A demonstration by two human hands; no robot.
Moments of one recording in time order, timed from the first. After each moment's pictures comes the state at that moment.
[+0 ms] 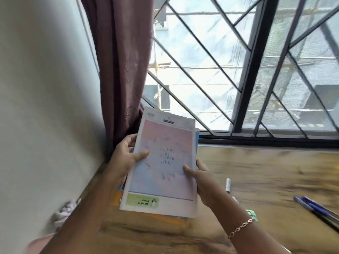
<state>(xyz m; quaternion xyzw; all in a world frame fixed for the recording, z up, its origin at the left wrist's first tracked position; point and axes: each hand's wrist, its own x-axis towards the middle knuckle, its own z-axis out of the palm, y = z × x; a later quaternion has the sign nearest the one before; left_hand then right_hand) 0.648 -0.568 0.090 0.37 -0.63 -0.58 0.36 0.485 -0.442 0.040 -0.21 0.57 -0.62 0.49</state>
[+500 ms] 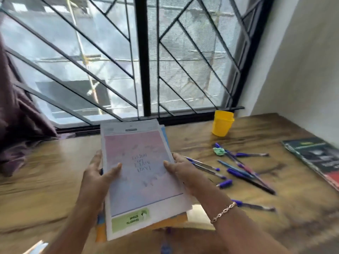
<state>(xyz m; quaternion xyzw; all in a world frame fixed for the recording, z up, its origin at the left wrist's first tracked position) 0.522 -0.337 0.055 0.32 -0.59 -0.66 0.34 0.364 -0.208 0.053 -0.20 0.67 -0.59 0.41</state>
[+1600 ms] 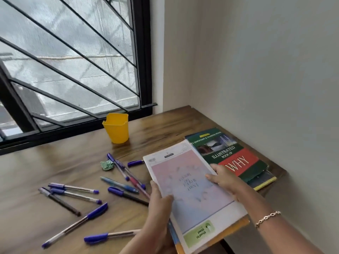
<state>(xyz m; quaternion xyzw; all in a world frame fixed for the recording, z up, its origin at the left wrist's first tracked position) 0.209 0.010 -0.034 0.30 -0.63 -0.72 0.02 0.098 0.166 0.018 -0.06 0.86 -0.45 0.26</state>
